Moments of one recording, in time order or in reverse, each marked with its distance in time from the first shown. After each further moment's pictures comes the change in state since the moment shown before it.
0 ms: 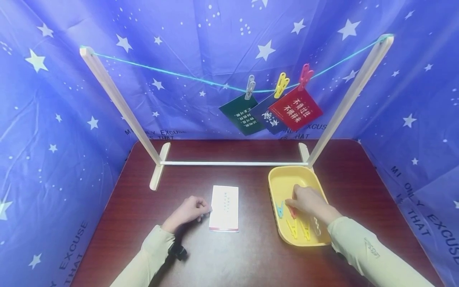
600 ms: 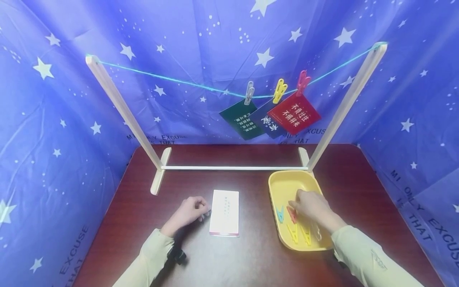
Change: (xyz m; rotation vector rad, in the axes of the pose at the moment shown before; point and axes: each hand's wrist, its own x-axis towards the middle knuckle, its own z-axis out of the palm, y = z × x) left_hand 0.000 0.005 -0.005 -0.009 0.099 0.072; right_hand -0.009 -0.006 -0.011 -0.043 0.021 0.099
